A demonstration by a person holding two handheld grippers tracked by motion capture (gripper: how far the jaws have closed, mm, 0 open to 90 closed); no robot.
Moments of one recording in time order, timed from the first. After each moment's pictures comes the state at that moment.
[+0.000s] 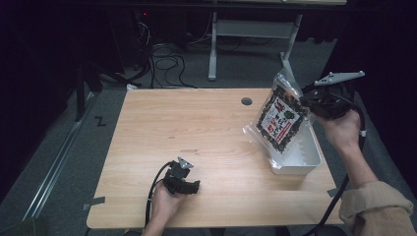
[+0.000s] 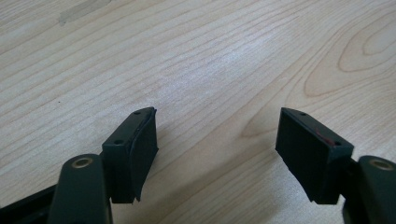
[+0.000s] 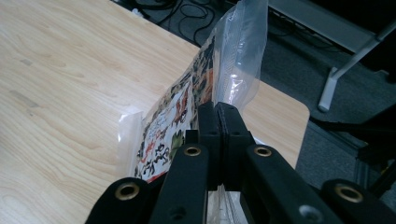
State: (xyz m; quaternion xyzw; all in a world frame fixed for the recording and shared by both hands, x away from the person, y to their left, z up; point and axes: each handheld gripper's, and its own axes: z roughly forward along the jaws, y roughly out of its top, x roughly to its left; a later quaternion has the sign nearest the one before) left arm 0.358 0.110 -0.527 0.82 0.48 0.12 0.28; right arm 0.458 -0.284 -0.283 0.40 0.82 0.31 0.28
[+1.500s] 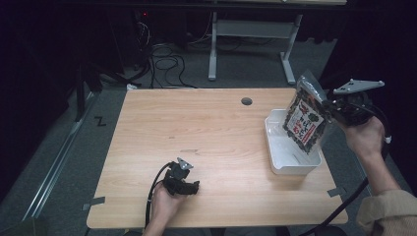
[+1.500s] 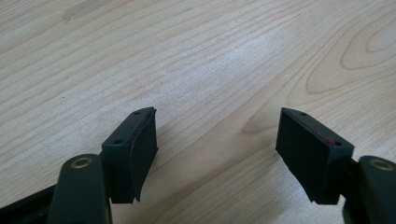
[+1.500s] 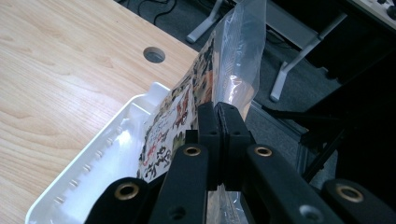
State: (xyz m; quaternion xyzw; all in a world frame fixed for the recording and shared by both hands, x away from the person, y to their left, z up) left arm 0.355 0.110 -0.527 0.82 0.48 0.13 0.28; right arm 0.445 -0.326 -0.292 0.40 0.81 0.26 0.35
